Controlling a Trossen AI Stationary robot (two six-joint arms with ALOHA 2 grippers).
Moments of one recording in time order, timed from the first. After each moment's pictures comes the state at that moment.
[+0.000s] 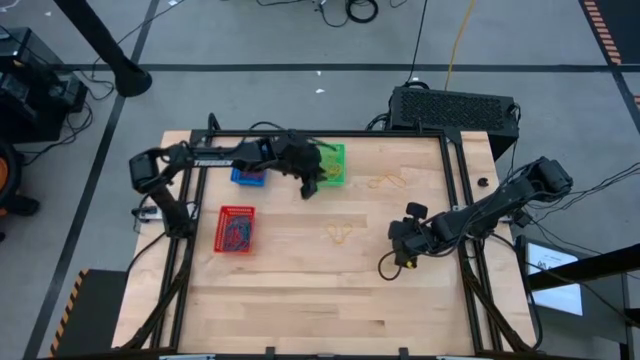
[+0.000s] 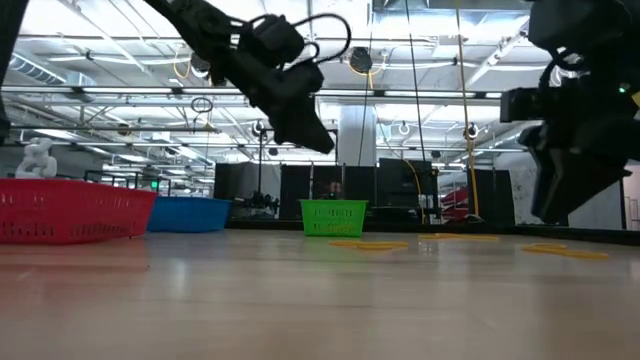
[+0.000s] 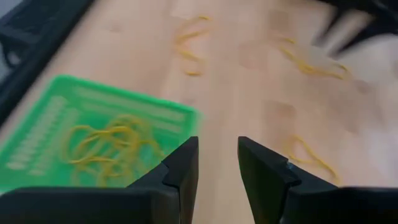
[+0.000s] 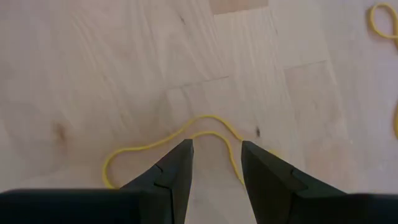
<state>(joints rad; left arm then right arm) 0.37 1.69 1.13 -0.14 0.25 0.04 0.38 1.31 0.63 -0.66 0.39 0.59</state>
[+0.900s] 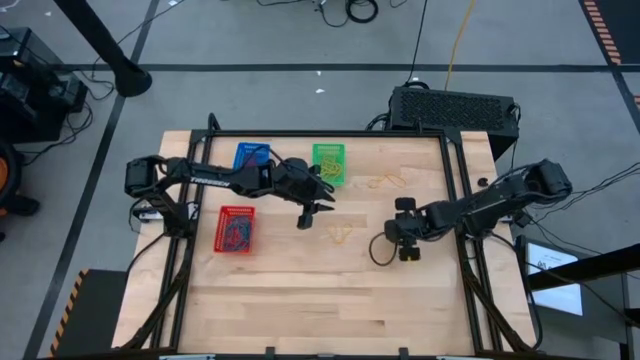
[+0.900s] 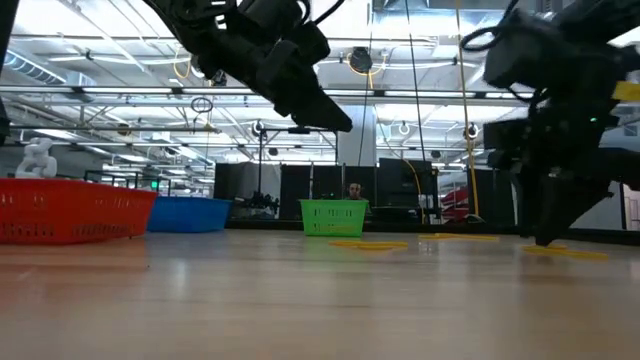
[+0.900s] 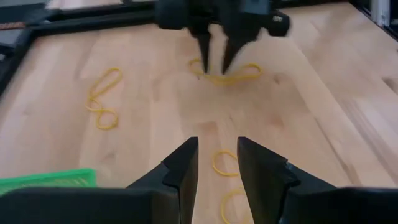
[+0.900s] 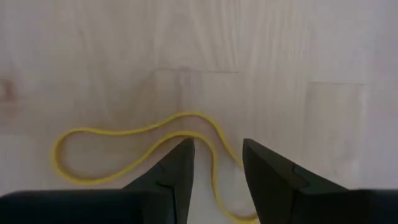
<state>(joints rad) 0.17 1.65 1.02 0.08 0.27 0.22 0.19 1.33 0.57 -0.54 0.23 0.13</state>
